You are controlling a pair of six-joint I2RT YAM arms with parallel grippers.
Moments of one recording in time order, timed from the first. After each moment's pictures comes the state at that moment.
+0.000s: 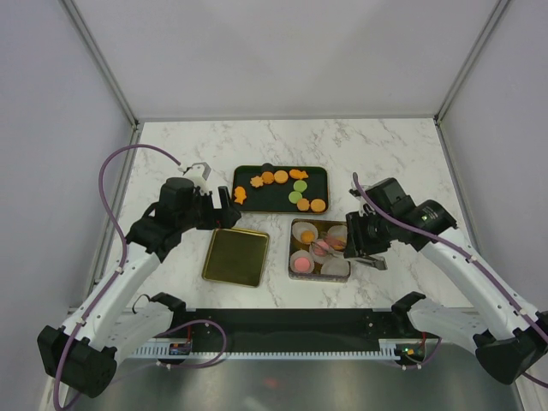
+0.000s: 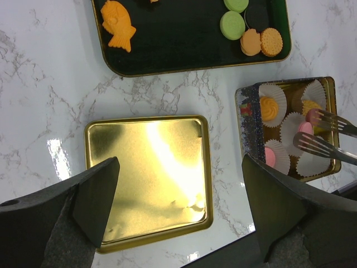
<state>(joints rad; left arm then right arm) -0.39 0.92 0.83 -0.55 0.11 -0.38 0.54 1.02 1.07 -1.14 -0.22 0.37</state>
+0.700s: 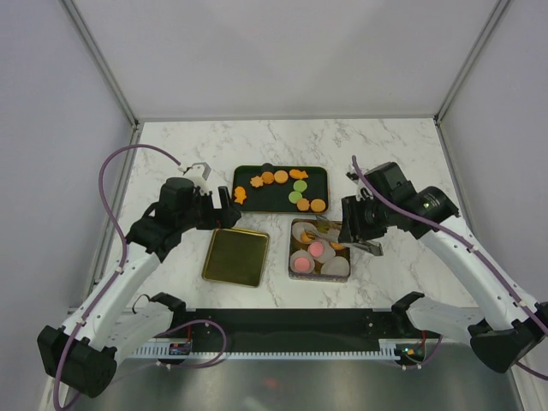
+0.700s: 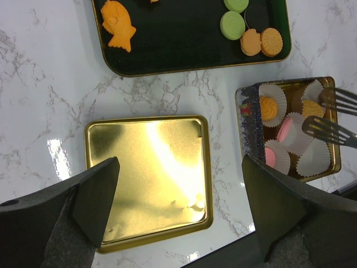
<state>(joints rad) -0.39 0.92 0.83 -0.55 0.11 -0.38 0.54 1.08 1.17 -1.14 -0.21 0.36</state>
